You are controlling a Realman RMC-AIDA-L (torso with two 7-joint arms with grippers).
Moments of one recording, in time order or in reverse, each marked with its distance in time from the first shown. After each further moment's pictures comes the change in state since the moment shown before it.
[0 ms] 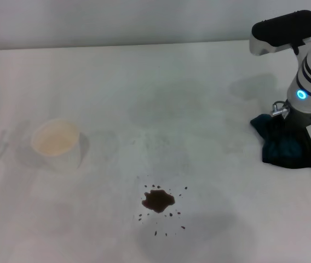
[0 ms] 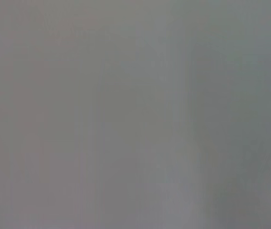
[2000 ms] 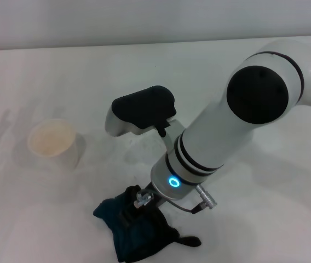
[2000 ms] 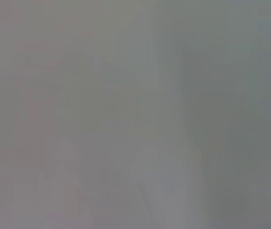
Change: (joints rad) left arm -0.096 0.092 0.110 0.064 -0.078 -0.111 0.040; right arm 0.004 0.014 -0.796 -0.260 0.802 -0.326 0.132
